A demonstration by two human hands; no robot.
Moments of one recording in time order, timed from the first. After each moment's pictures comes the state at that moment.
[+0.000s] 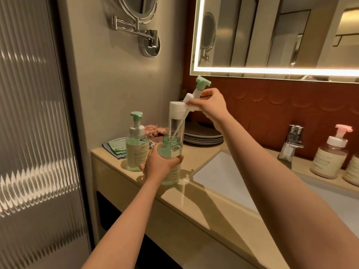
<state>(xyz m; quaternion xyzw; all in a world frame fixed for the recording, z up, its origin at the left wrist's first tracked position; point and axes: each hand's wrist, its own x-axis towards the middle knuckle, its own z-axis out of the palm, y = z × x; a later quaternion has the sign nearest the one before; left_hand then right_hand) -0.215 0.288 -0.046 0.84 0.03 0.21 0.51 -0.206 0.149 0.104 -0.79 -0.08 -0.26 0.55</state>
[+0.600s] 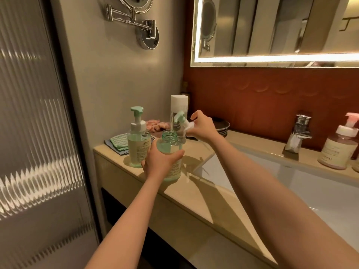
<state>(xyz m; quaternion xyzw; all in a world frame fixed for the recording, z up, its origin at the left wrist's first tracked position) -0.206 0.295 -0.055 0.82 0.04 0.22 0.52 -0.165 0.156 0.029 -0.92 -0.07 -0.18 0.35</state>
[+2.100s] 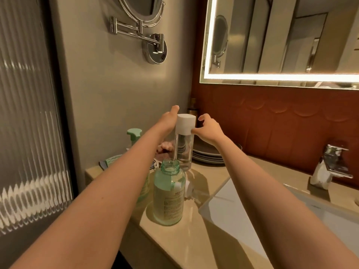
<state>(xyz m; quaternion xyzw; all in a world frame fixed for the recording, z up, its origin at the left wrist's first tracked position) -0.096 0.283 0.096 0.83 -0.02 0.08 0.56 -0.072 0.148 0.072 -0.92 -0.08 -0.19 0.33</state>
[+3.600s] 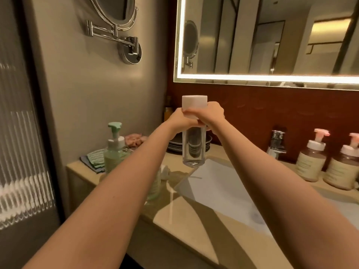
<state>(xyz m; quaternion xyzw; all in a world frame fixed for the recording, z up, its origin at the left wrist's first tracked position) -0.192 0.215 0.098 0.81 -0.23 0.02 0.55 -0.180 0.108 0.110 -0.87 0.05 -0.27 0.41</state>
